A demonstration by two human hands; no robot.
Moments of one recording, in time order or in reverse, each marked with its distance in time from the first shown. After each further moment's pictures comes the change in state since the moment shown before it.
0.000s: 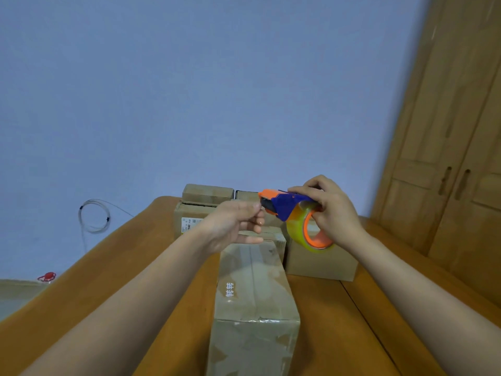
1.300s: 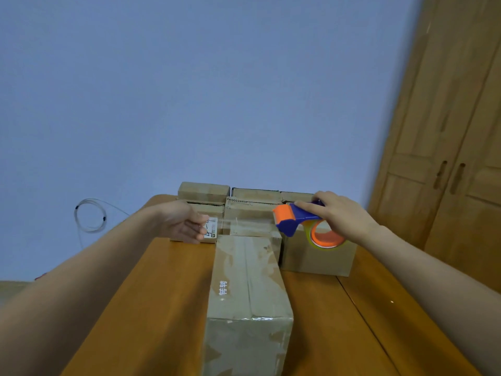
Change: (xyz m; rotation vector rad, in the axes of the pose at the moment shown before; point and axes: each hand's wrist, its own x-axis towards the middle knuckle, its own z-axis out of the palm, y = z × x) left_hand 0.007 0.004 -0.093 0.363 0.202 -0.412; right_hand -0.012 0.071 0.000 -0.509 -0.307 -0.300
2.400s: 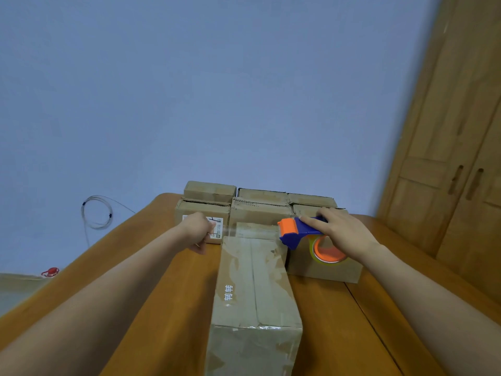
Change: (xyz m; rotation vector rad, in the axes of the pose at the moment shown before) left_hand 0.019 -0.017 0.035 0.176 0.271 0.049; right_hand -0.008 -0.004 0.047 0.000 -0.095 0.052
